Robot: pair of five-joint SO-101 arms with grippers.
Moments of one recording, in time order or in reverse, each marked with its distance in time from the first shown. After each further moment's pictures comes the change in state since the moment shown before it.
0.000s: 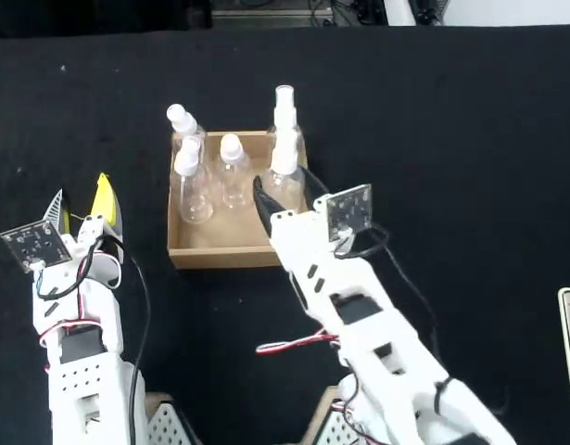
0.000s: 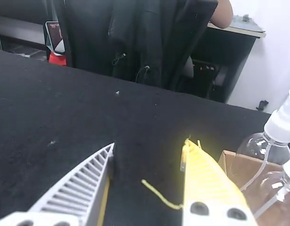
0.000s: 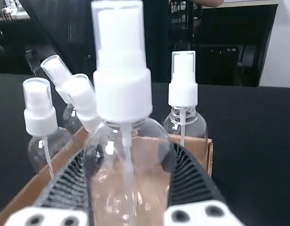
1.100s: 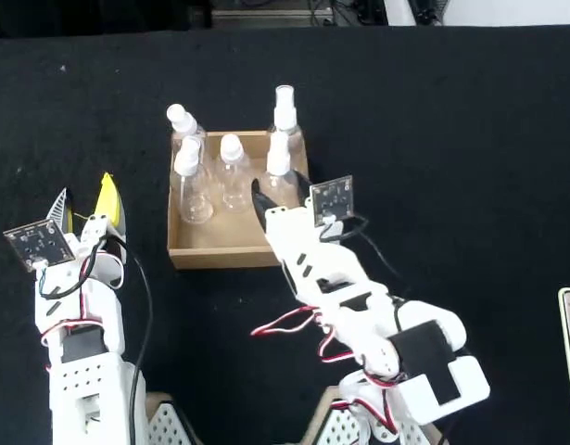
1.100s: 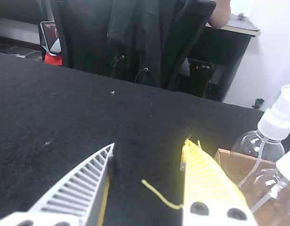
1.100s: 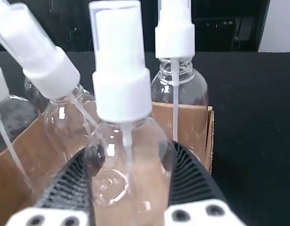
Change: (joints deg) left arm 1.1 -0.1 0.8 0.0 0.0; right arm 1.1 34.6 -8.3 -21.3 0.0
